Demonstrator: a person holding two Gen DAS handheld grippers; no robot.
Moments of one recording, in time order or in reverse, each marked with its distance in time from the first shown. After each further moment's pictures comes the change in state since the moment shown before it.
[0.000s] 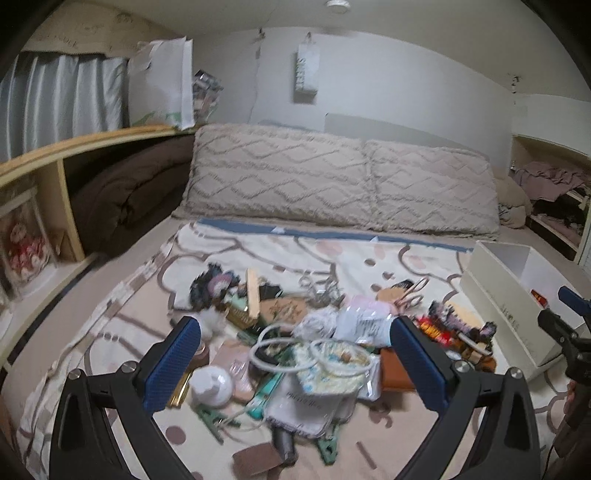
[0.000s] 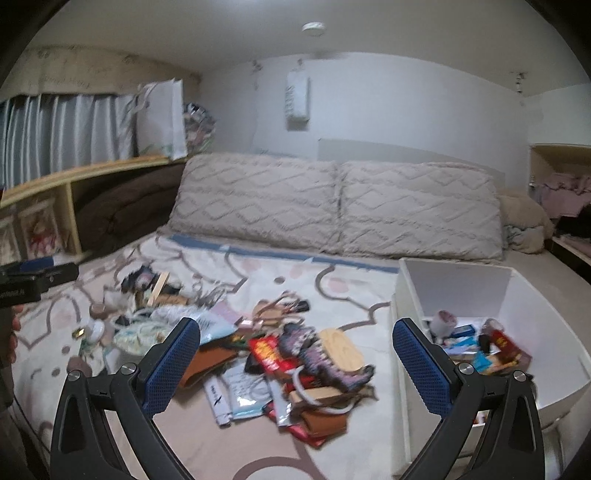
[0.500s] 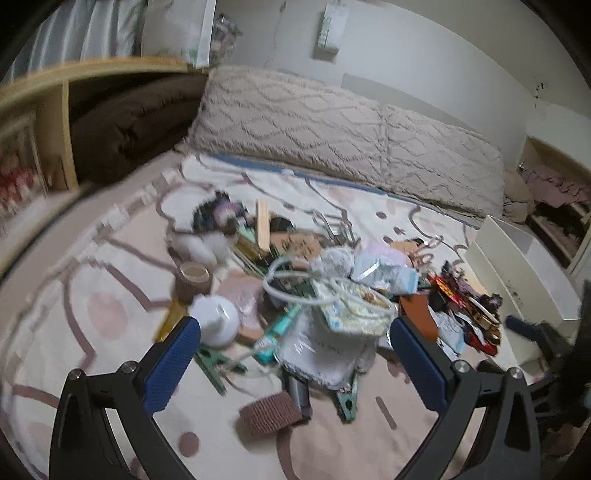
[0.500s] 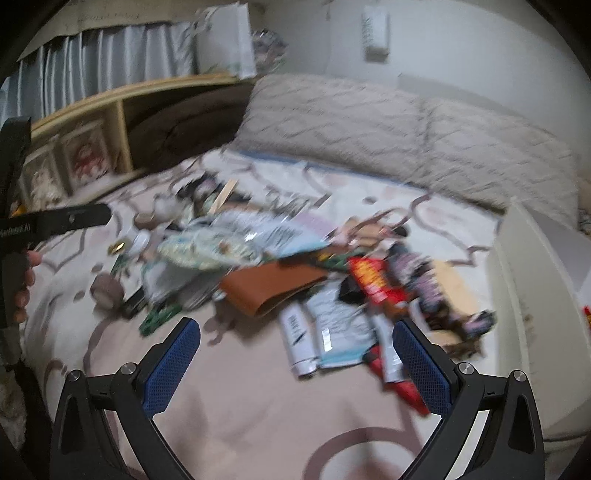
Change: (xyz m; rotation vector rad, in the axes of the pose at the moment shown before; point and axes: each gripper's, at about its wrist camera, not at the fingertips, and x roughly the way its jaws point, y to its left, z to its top) left arm 0.029 0.036 -0.043 -0.133 0.193 -0.090; right arm 0.060 0.062 -0.052 -0.098 0.277 0.257
